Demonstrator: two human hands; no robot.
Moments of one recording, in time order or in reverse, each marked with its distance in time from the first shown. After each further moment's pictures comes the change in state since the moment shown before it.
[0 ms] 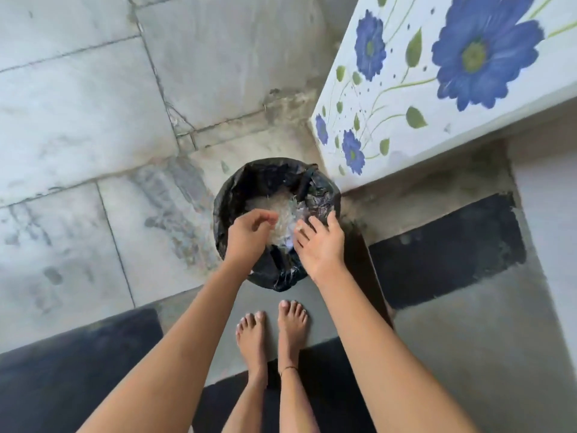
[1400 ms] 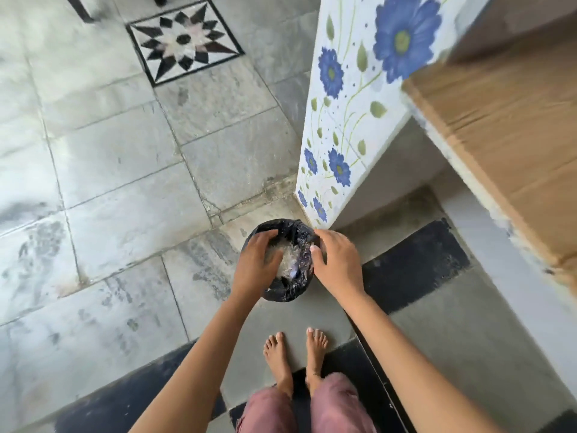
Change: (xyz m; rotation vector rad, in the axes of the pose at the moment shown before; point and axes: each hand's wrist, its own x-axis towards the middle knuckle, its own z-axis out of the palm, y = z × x) left_hand -0.225 0.188 -0.095 0.484 0.000 0.459; right_hand -0.292 -0.055 0.018 -1.555 0.162 -1.194
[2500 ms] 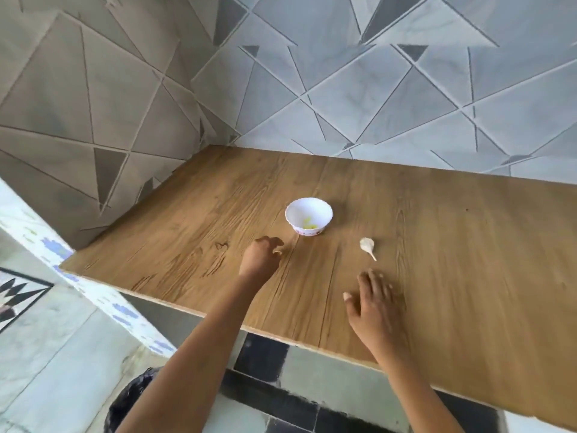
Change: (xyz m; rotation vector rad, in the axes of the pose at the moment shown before) left_hand -0.256 0.450 0.191 0.389 -0.279 0.912; right_hand -0.447 0.202 -0.328 -0.302 0.689 0.766
